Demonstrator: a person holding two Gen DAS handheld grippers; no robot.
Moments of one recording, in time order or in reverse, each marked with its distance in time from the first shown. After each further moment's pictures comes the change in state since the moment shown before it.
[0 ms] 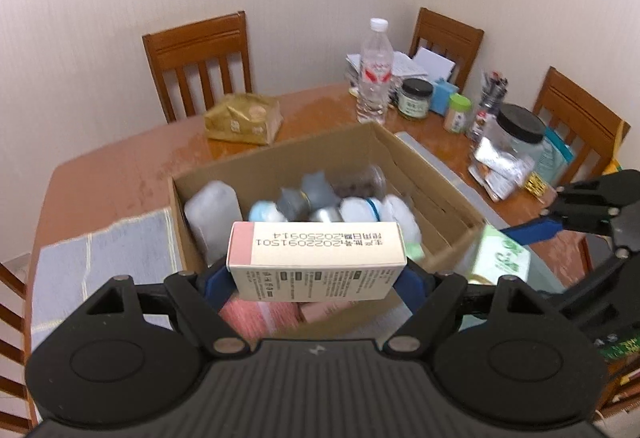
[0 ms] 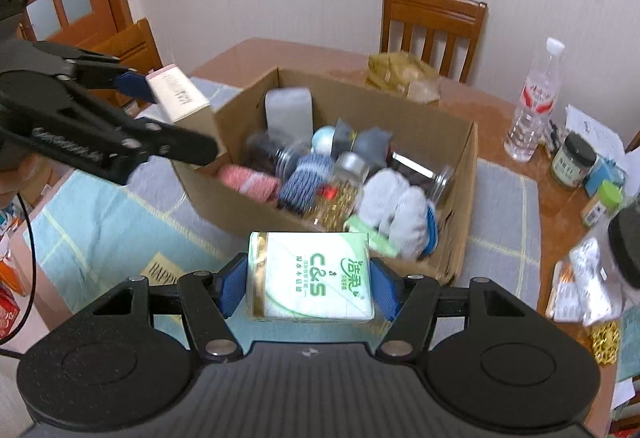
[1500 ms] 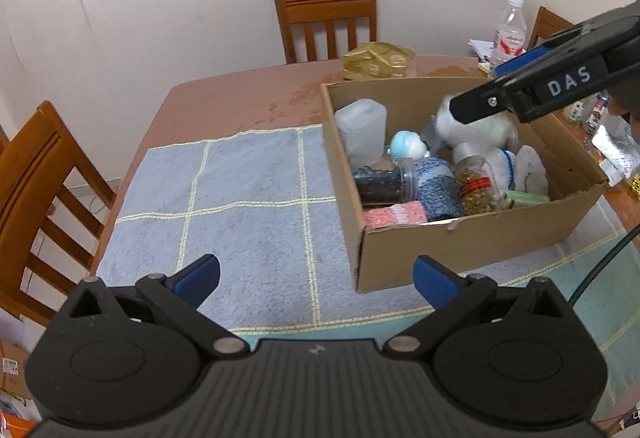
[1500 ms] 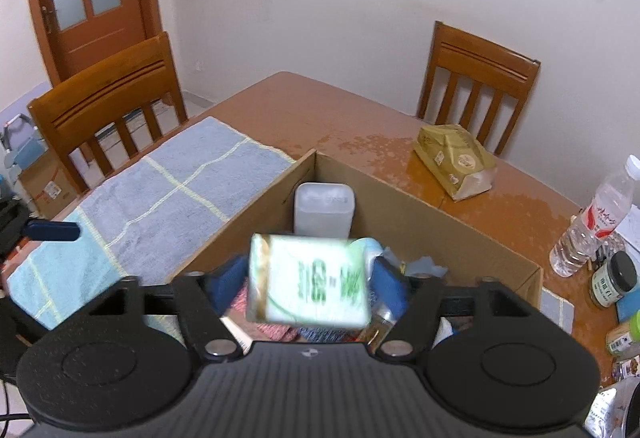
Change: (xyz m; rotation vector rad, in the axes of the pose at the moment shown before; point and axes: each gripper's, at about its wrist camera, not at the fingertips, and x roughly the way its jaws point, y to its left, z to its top) left arm -0.012 0.055 -0.087 -0.191 0.061 0.294; right arm 0.075 0.035 0.115 -0.131 -0.045 0.030
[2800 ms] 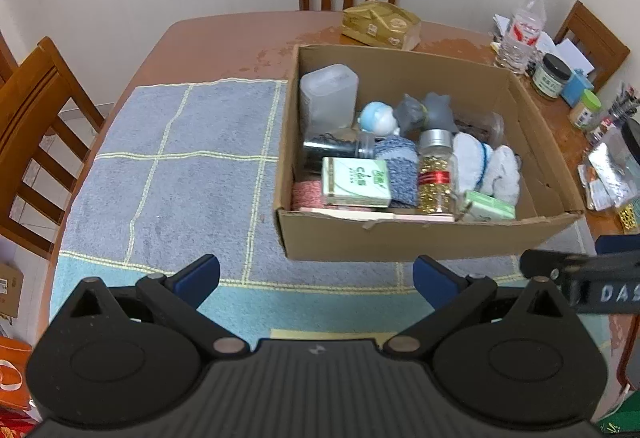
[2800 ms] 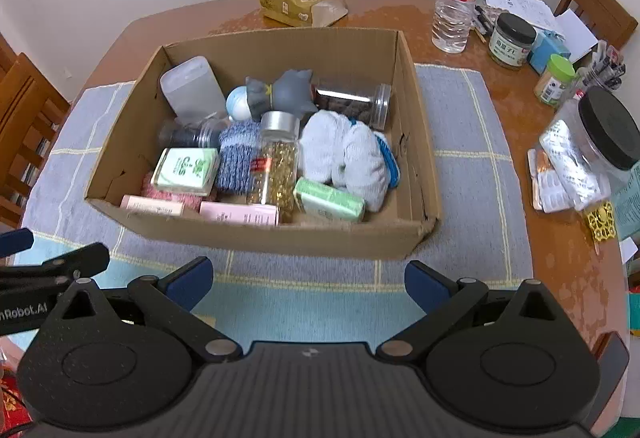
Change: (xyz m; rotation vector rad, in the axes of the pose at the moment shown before) left arm 0.000 -0.059 0.034 -0.156 0.208 0.008; right arm -0.039 -0.034 -0.093 0.503 0.274 -0.191
